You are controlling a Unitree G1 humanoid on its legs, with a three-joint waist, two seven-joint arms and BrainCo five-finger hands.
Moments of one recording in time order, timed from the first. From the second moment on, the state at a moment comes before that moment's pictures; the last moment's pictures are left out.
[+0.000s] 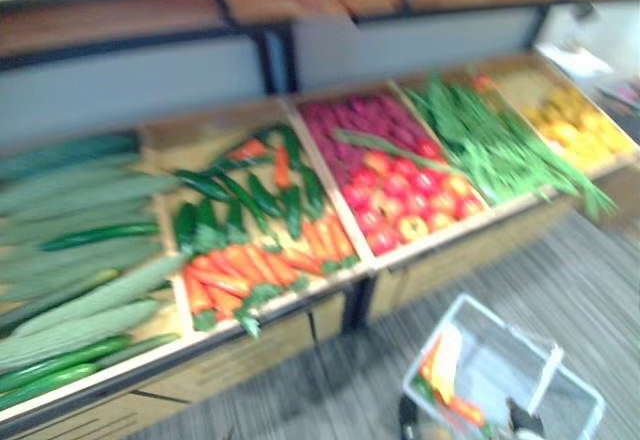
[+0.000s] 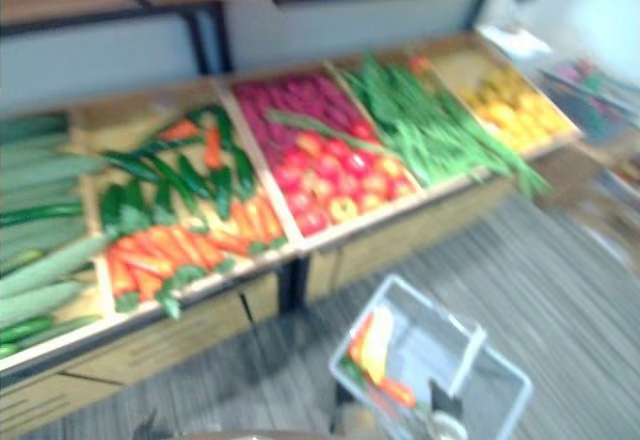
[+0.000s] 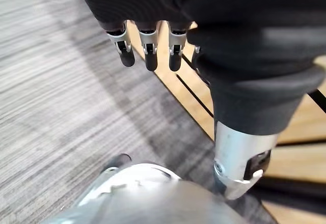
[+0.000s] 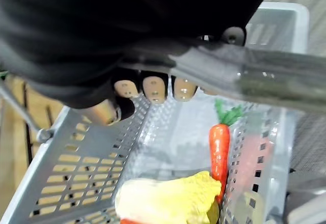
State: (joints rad) left arm 0.14 0.13 0.19 1.09 0.37 -0.09 0.23; right arm 0.05 -0.07 -0.46 1.04 0.01 -0.14 -0.19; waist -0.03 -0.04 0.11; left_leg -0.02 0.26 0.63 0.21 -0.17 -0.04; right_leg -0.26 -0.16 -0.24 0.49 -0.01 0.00
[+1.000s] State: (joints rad) left arm 0.12 0.10 0.15 1.09 0.36 -0.09 0.23; right arm 0.00 -0.16 -0.35 1.16 0.00 -0.13 -0.19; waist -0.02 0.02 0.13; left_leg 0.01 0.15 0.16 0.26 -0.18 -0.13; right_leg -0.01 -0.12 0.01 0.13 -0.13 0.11
